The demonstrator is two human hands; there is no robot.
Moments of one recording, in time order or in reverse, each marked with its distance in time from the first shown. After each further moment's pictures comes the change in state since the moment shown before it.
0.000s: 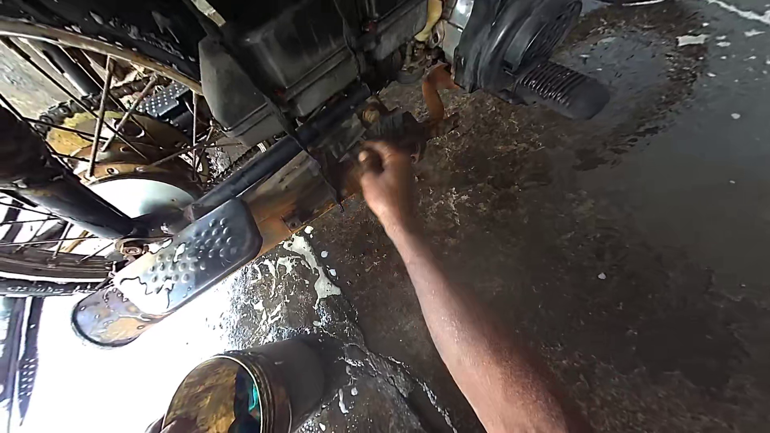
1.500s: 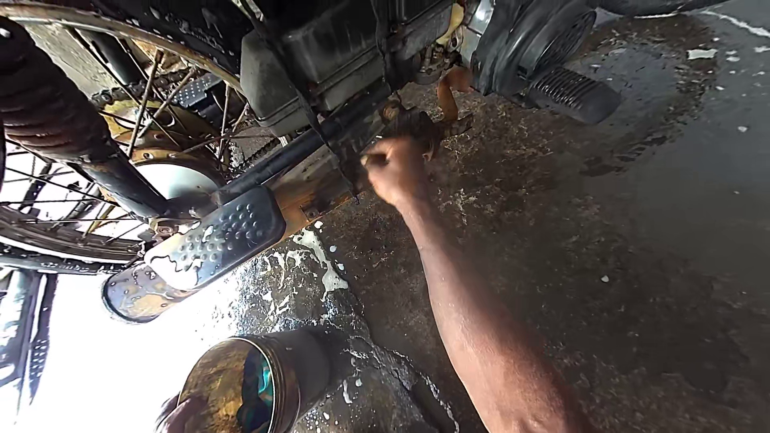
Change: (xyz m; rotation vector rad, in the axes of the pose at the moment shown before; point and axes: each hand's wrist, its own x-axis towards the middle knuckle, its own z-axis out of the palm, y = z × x) left_hand -0.002 0.001 0.003 0.026 0.047 -0.029; right_hand 0.006 -0.017 -0.006 -0.272 -0.132 -0.082
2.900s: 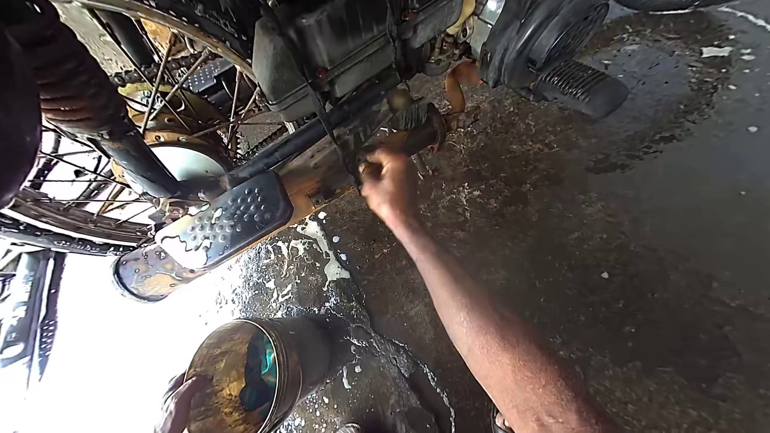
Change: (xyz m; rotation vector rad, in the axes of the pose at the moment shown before) left_hand 0.003 -0.004 0.003 0.018 0.018 0.008; right_hand -0.030 0.007 0.029 0.143 0.124 -0.024
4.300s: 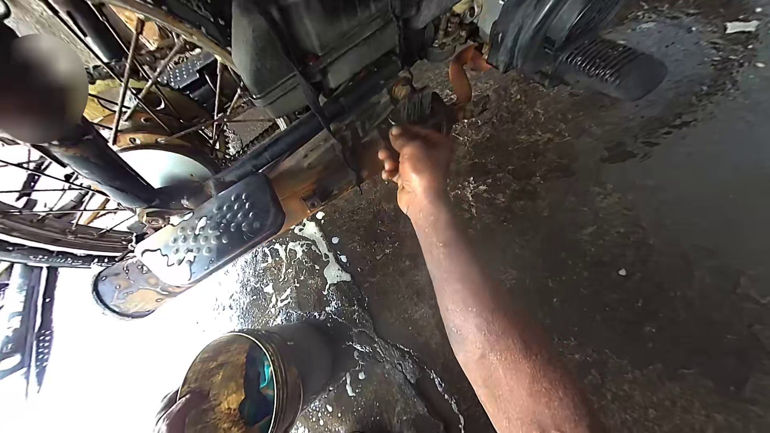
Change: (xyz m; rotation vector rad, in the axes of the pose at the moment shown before) left_hand -0.006 0.008 -0.002 -0.053 -0.023 -0.007; right_hand 0.014 -0.012 -0.015 0.823 0.104 0.413
